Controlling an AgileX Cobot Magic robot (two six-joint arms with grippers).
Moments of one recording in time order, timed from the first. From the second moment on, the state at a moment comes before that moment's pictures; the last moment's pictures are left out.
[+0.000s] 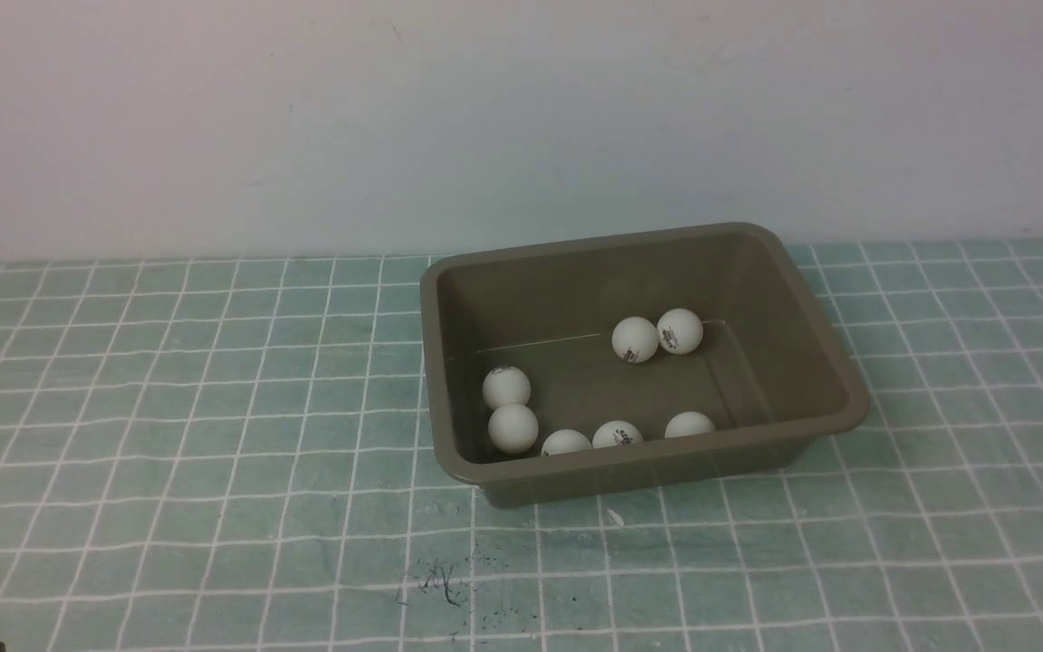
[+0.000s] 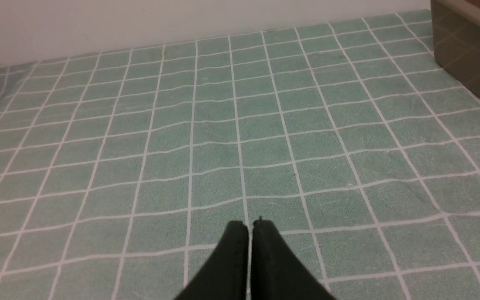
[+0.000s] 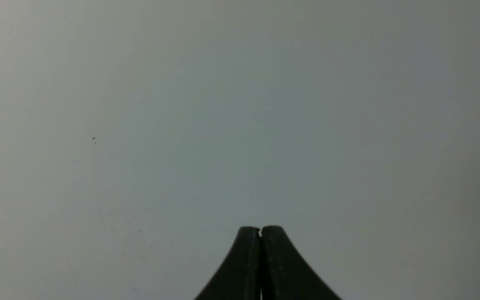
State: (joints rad) right arm 0.10 -0.02 -0.43 -0.64 0.40 0.76; left arm -0.03 -0.01 0.03 0.01 0.37 0.04
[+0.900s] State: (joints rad) right arm 0.09 -0.02 -0.23 0.00 0.35 0.05; left arm -0.03 -0.01 0.03 0.01 0.37 0.03
